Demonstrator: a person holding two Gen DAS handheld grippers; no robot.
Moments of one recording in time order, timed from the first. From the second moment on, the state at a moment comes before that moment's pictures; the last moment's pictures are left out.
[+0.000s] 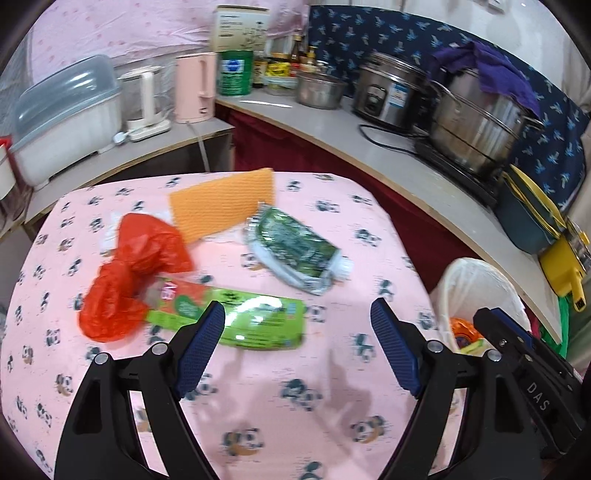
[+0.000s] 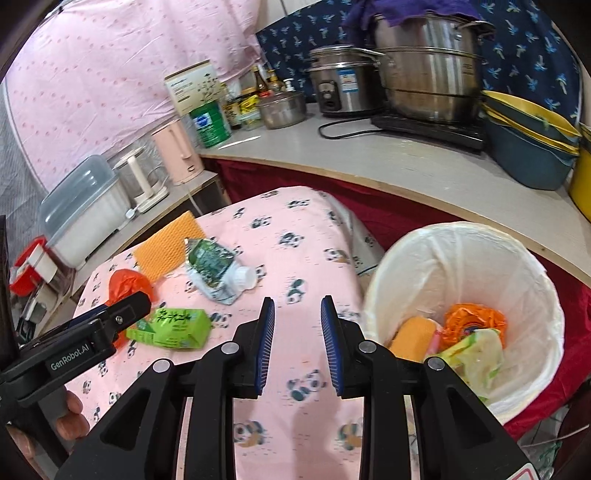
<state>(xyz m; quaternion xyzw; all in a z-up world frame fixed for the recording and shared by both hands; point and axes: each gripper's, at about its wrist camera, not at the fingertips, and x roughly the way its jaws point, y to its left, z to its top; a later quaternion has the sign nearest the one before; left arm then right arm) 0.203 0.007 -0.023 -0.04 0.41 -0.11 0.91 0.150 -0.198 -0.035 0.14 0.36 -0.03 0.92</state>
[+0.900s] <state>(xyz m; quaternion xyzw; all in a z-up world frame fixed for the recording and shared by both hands) 0.261 0.152 -0.077 -0.06 0.45 0.00 0.89 0.234 -0.063 -0.060 0.09 0.40 0.07 0.91</state>
